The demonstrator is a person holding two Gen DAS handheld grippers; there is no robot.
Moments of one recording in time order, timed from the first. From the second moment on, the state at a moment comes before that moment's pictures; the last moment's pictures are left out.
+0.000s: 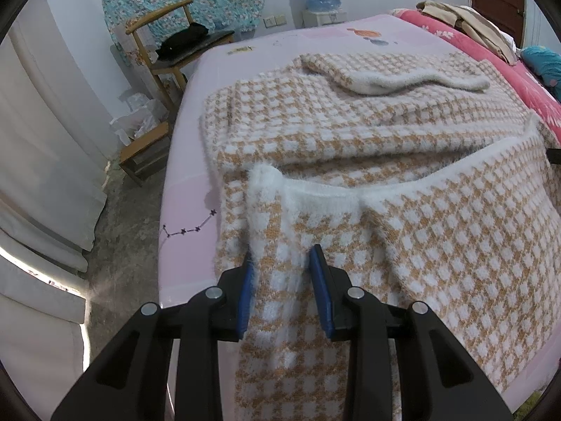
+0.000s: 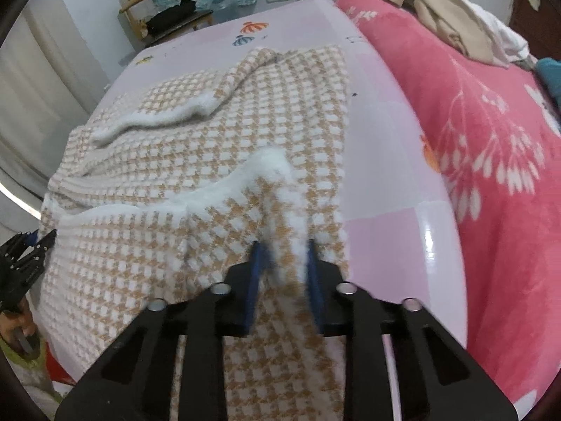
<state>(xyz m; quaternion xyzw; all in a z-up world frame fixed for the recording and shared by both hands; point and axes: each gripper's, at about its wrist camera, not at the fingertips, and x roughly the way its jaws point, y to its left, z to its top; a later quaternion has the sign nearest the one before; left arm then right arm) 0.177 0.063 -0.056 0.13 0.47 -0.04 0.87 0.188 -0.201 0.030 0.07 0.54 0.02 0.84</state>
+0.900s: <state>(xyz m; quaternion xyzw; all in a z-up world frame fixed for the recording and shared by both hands) 0.408 0.106 0.028 0.05 0.40 -0.07 0.91 0.361 -0.239 0.082 0.13 0.45 0.04 0.88</state>
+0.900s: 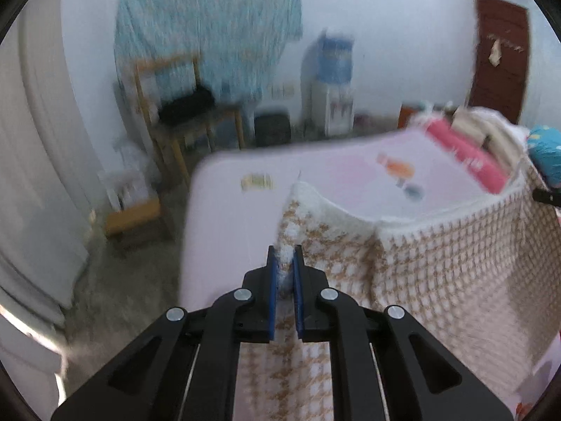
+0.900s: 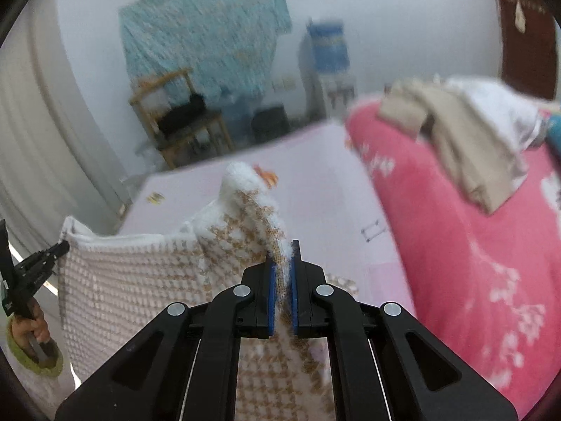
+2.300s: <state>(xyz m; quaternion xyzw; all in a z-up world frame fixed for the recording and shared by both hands) 0.275 0.105 -0.016 -0.02 0.47 -0.16 0.87 0.200 -0.211 0.044 0.11 0.50 -0.01 0.86</state>
